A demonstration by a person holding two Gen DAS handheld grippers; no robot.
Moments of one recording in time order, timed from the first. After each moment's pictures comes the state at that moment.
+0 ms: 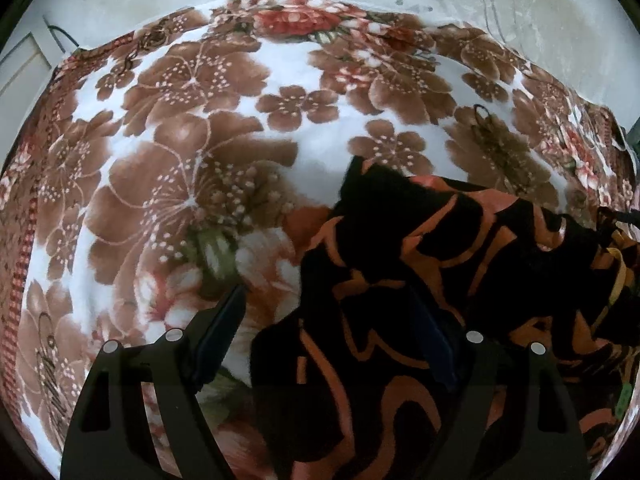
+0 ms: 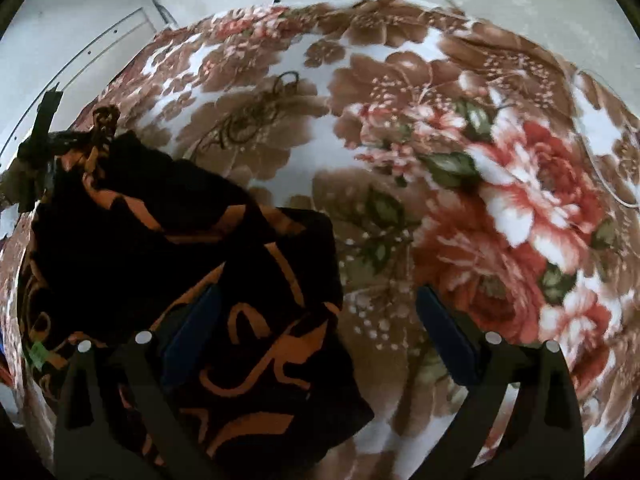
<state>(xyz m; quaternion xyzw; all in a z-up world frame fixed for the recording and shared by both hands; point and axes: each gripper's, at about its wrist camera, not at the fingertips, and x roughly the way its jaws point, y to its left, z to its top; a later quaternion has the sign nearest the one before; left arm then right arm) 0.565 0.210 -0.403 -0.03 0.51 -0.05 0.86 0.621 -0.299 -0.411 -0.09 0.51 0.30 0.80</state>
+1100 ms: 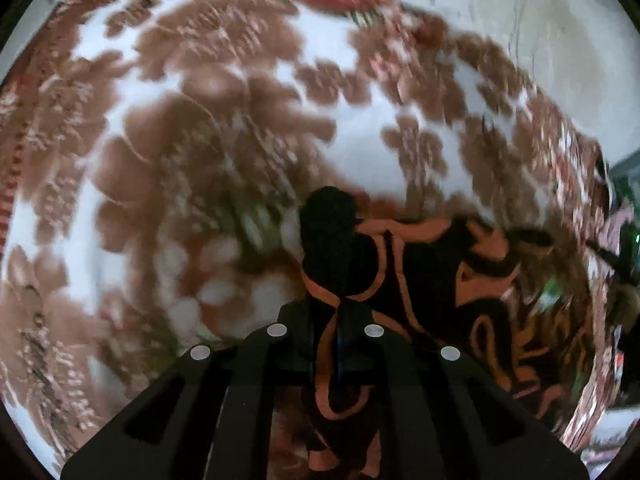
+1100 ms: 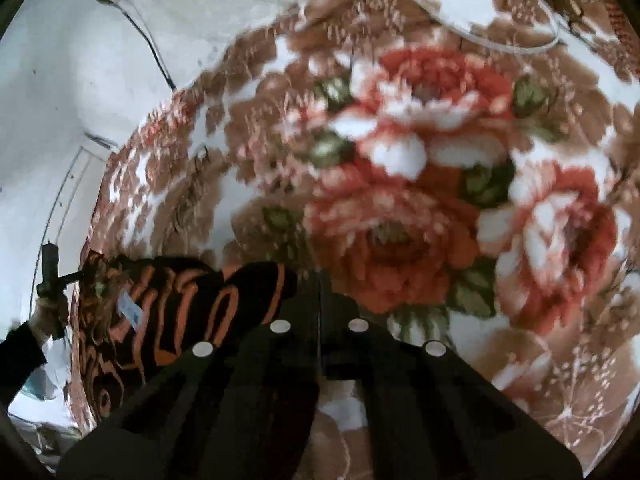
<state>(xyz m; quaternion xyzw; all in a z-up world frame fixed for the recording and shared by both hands) 0.572 0.260 -0.412 -0.12 0.57 -0.09 0.81 0.631 -0.400 -0.417 0.13 0.53 0.21 0.81</state>
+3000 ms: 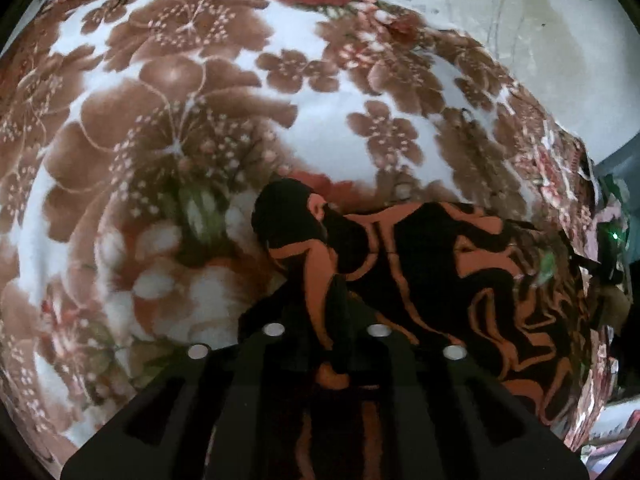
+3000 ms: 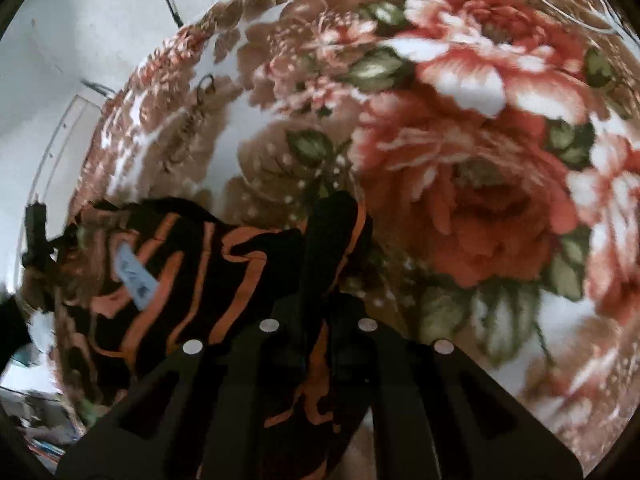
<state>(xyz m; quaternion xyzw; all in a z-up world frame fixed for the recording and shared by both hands) 0.569 0.239 -0.436 -0.13 0.54 -0.11 0.83 0.631 -0.345 -0.465 0.07 0.57 0.22 0.79</state>
